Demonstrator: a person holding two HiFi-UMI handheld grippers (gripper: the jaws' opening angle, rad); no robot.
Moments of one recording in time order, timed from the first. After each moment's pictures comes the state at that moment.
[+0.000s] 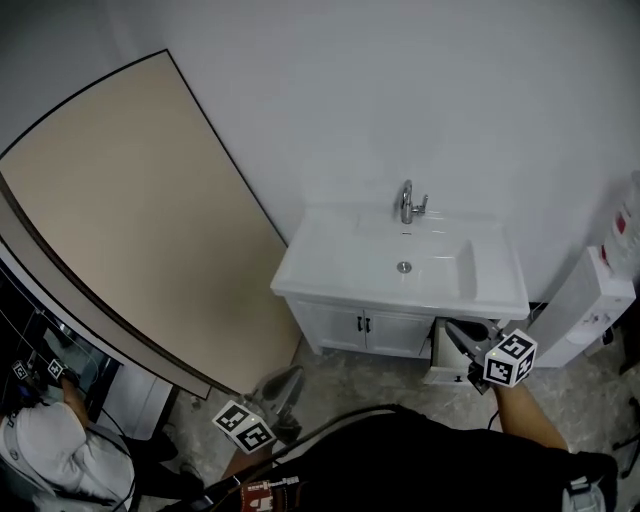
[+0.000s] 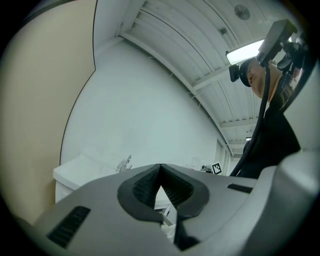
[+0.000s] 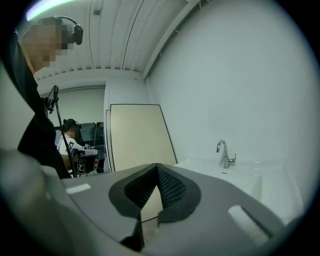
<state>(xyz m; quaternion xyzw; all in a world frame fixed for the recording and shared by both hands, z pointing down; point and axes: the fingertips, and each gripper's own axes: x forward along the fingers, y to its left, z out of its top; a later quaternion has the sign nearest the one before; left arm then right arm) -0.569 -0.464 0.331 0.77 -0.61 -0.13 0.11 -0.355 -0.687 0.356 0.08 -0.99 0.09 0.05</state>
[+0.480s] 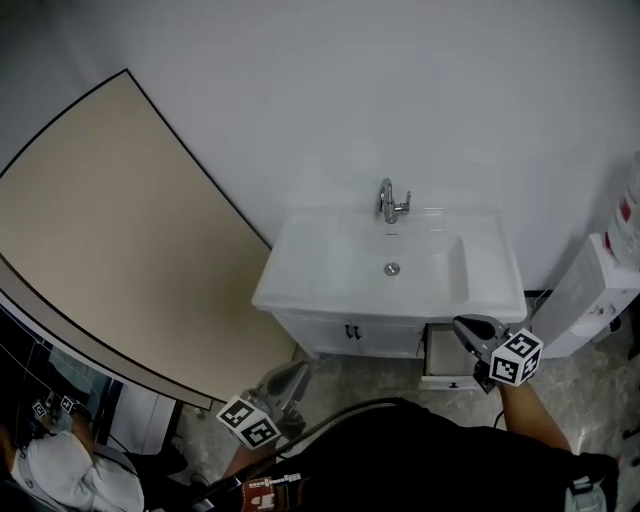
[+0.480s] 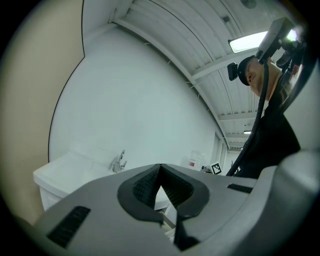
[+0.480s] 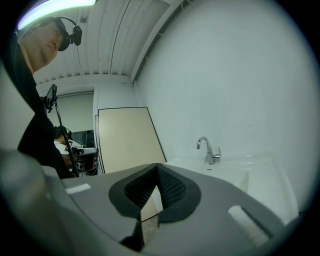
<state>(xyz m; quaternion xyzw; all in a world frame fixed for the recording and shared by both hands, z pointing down) -0.539 -0.595 0.333 0.79 -0.59 -0.10 0.13 -0.311 -0.802 0.387 0.11 -0.98 0.14 0.04</state>
